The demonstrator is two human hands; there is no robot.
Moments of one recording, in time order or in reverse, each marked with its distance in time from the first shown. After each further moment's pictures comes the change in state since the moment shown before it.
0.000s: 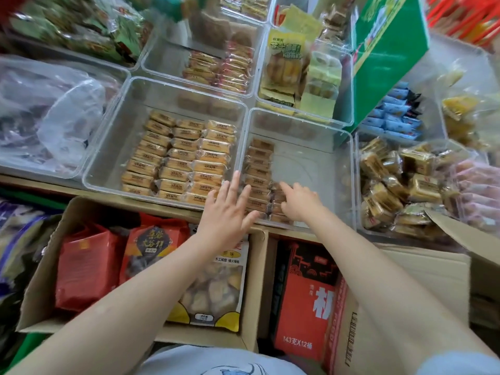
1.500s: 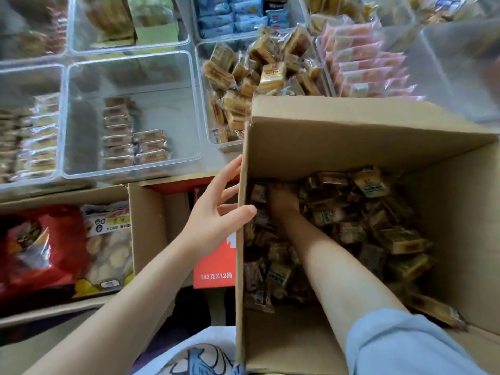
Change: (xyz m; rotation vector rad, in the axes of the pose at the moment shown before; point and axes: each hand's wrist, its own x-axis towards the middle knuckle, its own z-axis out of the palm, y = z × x) left_hand -0.094 0.330 0.008 -1.131 -0.172 0.158; right_hand -0.106 0.251 0.253 0.327 0.140 0.213
